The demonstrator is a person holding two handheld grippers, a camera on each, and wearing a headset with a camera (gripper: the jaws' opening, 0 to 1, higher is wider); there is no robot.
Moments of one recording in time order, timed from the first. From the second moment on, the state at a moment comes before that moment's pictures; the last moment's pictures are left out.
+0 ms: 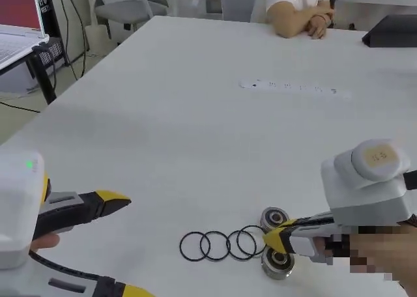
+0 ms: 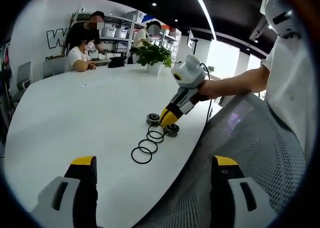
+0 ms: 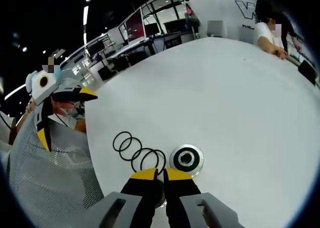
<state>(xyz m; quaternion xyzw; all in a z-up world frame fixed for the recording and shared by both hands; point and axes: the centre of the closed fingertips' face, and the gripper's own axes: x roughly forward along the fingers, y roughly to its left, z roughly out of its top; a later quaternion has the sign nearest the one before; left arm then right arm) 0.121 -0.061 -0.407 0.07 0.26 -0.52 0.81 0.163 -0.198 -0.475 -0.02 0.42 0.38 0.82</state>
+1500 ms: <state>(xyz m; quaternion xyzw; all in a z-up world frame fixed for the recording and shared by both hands) 0.118 -0.068 -0.405 0.08 0.26 -0.55 0.79 0.150 -0.181 -0.389 -0.04 0.33 0.46 0.82</state>
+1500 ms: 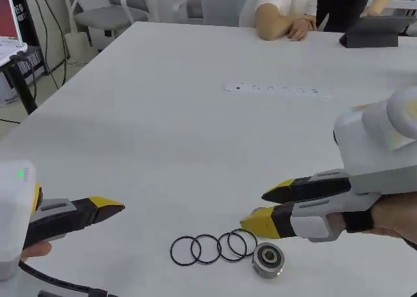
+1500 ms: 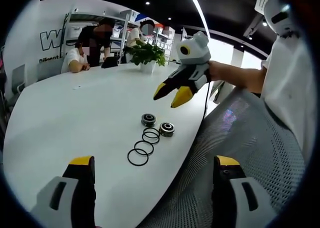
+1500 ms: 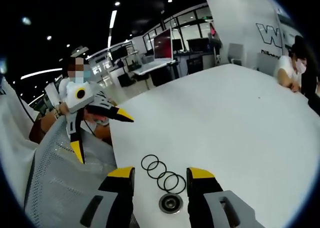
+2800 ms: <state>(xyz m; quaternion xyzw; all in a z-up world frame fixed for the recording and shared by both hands) 0.120 -0.059 -0.398 0.07 0.24 -0.53 0.81 0.125 -0.264 -0.359 0.01 0.22 0.40 0.89</state>
